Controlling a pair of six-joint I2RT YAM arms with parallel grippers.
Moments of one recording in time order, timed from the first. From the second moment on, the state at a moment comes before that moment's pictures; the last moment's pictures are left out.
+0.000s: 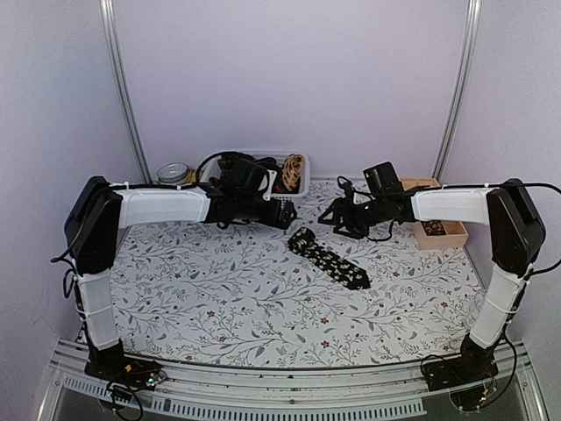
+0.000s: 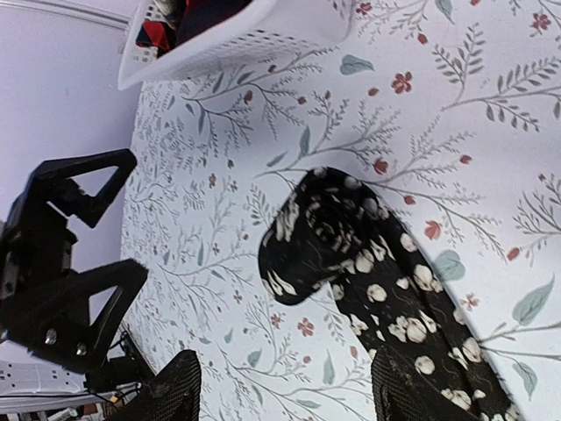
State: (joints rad) left arm -0.77 1.98 1.47 -0.14 -0.08 -0.24; right arm 0.51 1.80 1.21 -0.16 -0.48 0.69
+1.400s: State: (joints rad) left arm -0.64 2.19 1.48 0.00 0.34 -0.34; right arm 0.57 2.12 1.37 -0.08 -0.51 0.82
